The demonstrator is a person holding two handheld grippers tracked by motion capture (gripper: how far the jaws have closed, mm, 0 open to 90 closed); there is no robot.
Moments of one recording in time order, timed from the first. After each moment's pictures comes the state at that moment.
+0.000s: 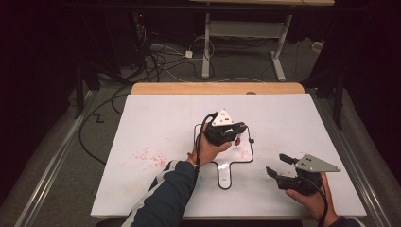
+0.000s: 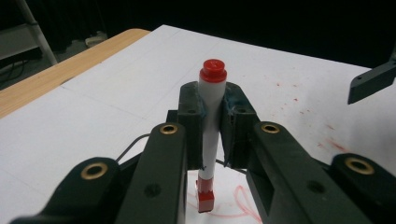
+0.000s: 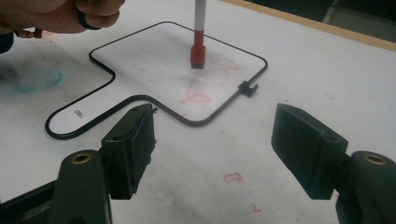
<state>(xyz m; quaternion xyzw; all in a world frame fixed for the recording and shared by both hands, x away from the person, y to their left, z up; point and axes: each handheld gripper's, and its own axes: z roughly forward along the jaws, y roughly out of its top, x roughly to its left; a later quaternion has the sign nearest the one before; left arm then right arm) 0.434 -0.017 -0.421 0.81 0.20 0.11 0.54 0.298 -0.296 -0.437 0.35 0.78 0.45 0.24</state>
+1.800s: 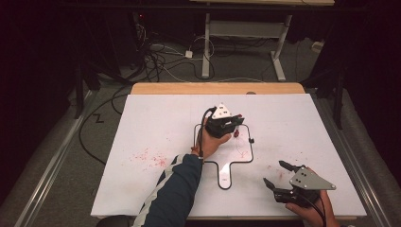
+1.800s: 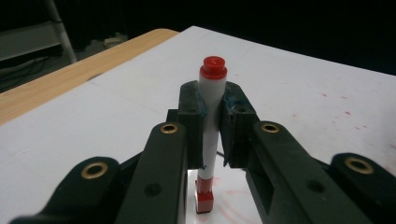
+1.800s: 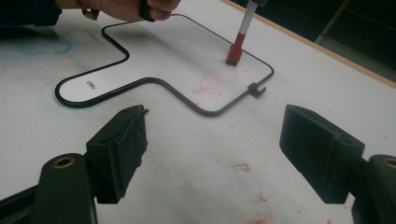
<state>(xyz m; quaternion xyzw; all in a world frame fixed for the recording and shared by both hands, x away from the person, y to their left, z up) 0.467 -0.024 -0.441 0.80 0.22 0.13 0.55 0.271 -0.284 -0.447 0.29 0.80 0.42 0.30</state>
